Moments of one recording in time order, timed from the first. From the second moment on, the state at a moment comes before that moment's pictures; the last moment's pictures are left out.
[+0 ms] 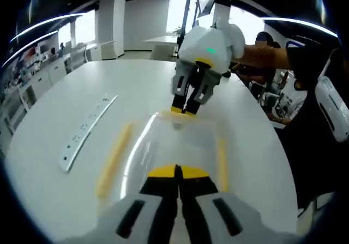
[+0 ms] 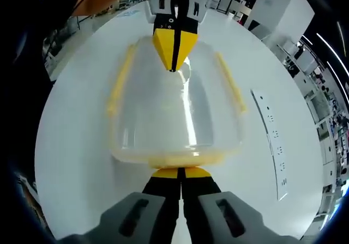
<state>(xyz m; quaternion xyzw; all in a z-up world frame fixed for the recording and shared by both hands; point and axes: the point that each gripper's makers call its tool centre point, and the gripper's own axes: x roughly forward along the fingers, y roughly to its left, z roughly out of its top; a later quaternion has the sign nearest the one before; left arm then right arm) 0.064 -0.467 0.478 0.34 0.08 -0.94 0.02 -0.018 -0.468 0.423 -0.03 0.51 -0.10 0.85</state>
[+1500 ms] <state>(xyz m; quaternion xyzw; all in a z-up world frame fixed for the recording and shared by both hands) 0.184 -0.489 0.492 0.29 0.07 -0.95 0.14 -0.019 -0.457 0.437 0.06 0.15 -0.08 0.98</state>
